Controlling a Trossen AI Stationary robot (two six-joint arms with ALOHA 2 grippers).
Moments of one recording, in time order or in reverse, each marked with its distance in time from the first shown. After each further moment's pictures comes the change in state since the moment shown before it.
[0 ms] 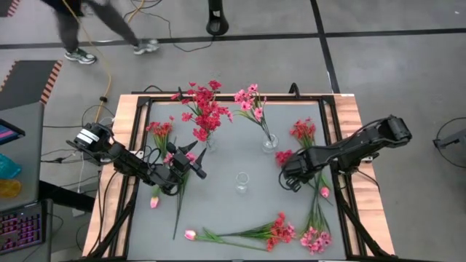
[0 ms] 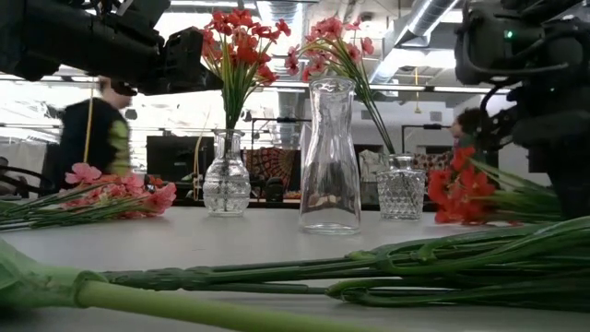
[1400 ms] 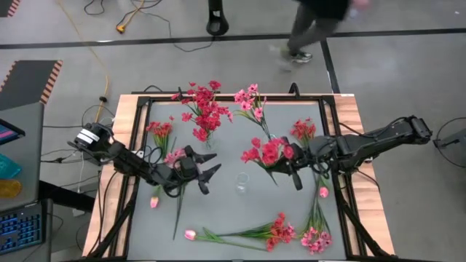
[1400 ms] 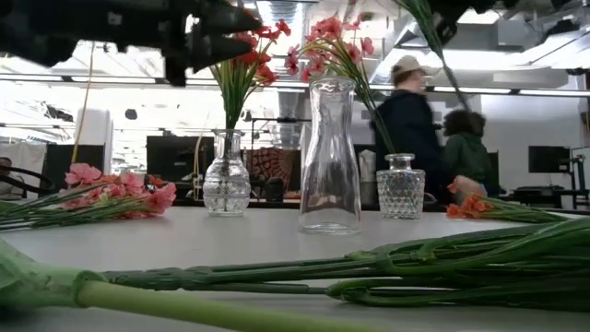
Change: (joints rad) left arm 0.026 0.000 0.099 -0.009 0.505 -0.225; right arm -0.002 -0.397 0.003 0.950 0.034 -0.857
